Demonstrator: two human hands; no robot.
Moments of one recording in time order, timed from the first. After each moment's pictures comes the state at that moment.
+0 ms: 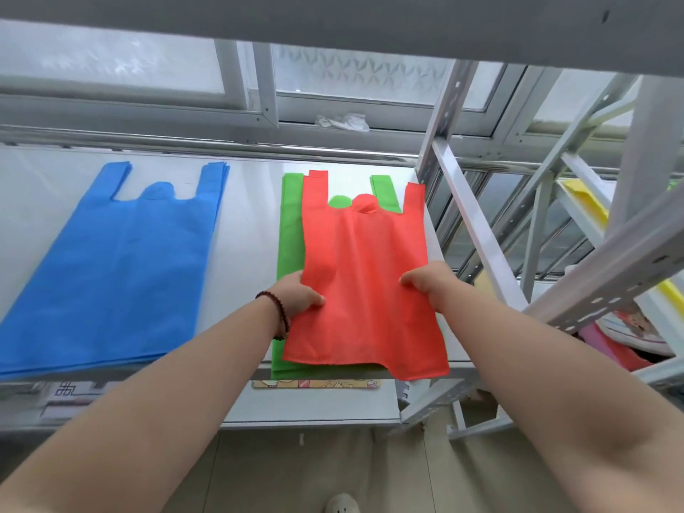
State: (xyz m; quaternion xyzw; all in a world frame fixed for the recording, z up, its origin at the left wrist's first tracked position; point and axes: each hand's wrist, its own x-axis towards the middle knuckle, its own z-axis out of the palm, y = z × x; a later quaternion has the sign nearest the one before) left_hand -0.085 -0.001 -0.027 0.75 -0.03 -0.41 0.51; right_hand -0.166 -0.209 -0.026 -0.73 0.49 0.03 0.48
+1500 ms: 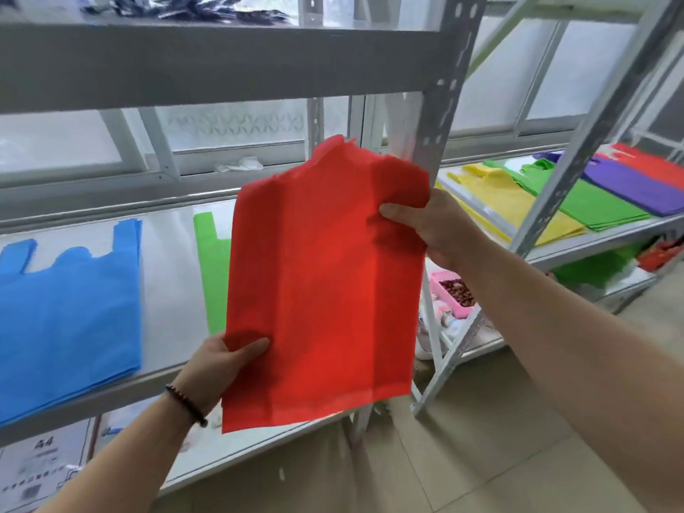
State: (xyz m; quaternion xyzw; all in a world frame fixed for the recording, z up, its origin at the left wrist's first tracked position) left_hand -0.216 0.087 -0.002 0.67 -0.16 -0.37 0.62; right_hand -0.359 -0.165 0.133 -0.66 0.21 -0.27 0.66
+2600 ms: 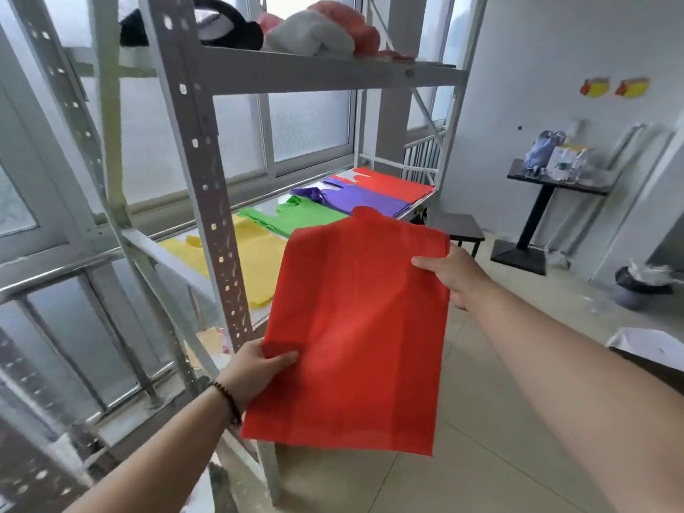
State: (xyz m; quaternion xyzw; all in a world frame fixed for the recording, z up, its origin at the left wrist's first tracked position) left_hand -0.512 -0.326 0.020 0.63 -0.42 -0.48 0.44; right_hand -0.788 -0.450 0.119 -0.50 0.52 -0.47 0.52
